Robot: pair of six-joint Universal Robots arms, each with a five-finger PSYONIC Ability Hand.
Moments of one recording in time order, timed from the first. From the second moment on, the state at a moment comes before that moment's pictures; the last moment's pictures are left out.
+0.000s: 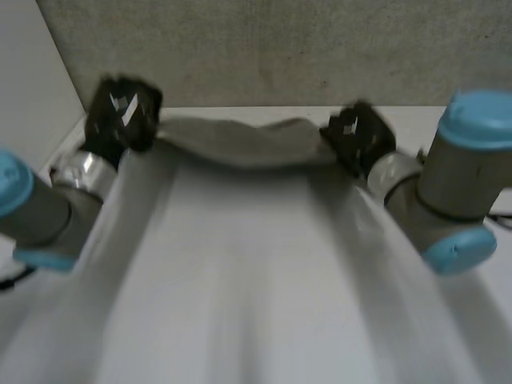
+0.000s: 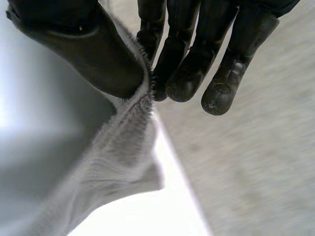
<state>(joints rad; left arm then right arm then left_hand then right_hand) 4.48 -1.99 -1.66 3.94 -1.24 3.38 2.02 -1.06 1.30 -0.14 1.43 2.39 1.36 1.36 1.38 1.36 1.19 1.33 1.32 1.34 1.34 1.17</state>
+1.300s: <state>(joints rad) 4.61 -1.88 -2.00 3.89 -1.22 3.57 1.98 -1.02 1.56 -0.16 1.58 3.13 1.36 1.36 1.38 1.36 1.19 0.60 0.61 0.60 0.60 0.40</state>
